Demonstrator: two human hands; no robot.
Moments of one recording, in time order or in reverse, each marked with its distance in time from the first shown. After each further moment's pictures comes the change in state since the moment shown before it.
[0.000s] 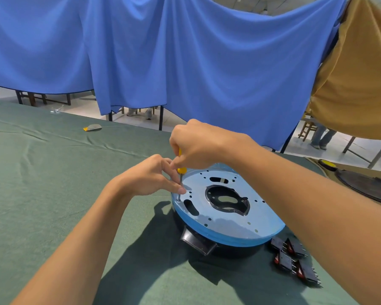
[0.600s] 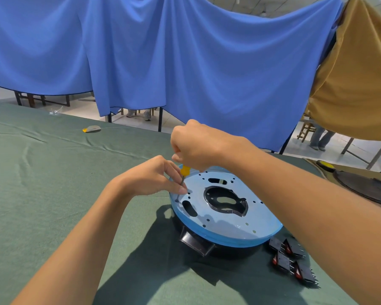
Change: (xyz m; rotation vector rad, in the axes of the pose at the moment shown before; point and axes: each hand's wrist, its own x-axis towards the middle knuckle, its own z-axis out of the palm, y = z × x) left_hand 0.000 0.009 0.001 0.063 -0.032 0.003; right_hand -0.004 -0.001 -0.001 -0.036 0.045 0.038
